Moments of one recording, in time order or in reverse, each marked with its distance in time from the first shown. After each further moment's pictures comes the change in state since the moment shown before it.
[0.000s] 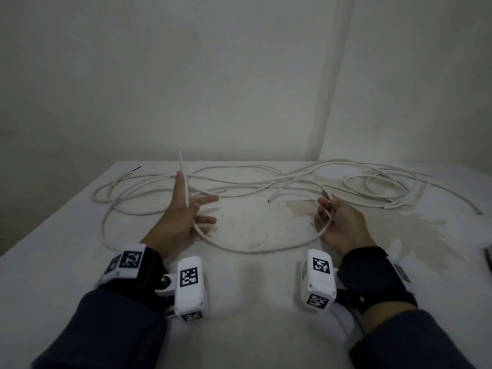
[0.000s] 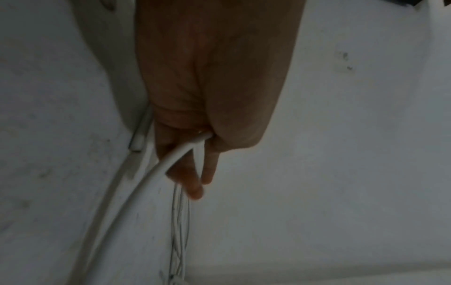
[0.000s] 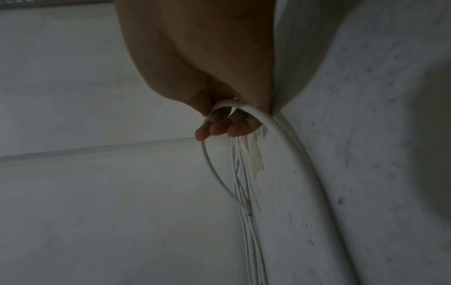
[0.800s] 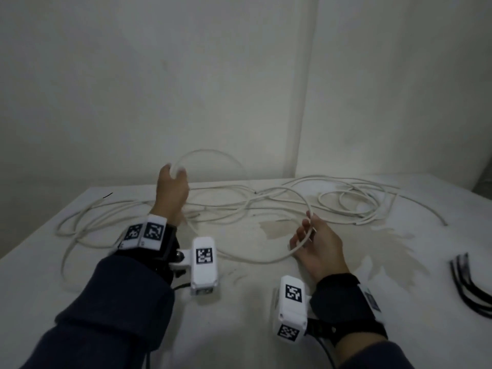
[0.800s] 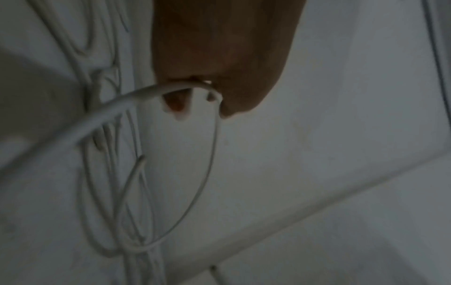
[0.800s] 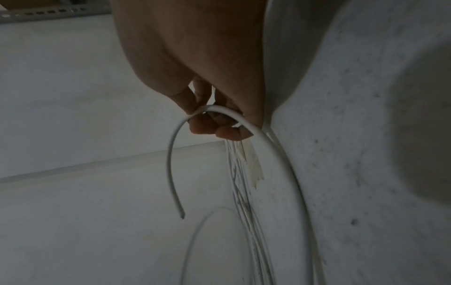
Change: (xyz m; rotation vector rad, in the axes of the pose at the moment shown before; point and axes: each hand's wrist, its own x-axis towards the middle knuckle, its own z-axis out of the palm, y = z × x) left_hand 0.072 0.059 0.059 0.227 0.341 0.023; right_hand 0.001 -0.006 -0.009 0.206 0.008 0.020
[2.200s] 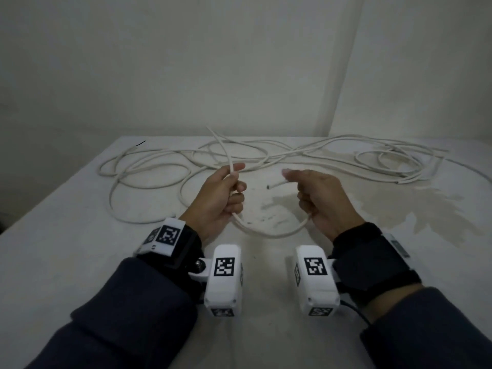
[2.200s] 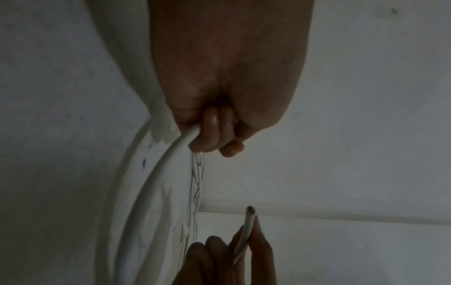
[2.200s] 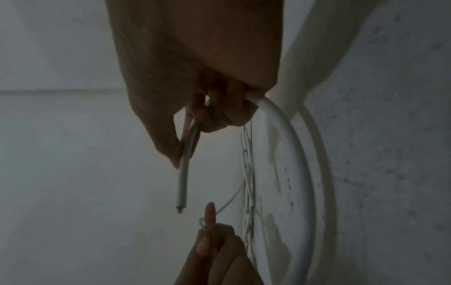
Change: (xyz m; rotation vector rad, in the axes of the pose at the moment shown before) left_hand -0.076 -0.067 -0.031 -0.465 -0.458 -0.200; right_hand -0.060 0.040 0.034 -0.691 -0.342 -0.161
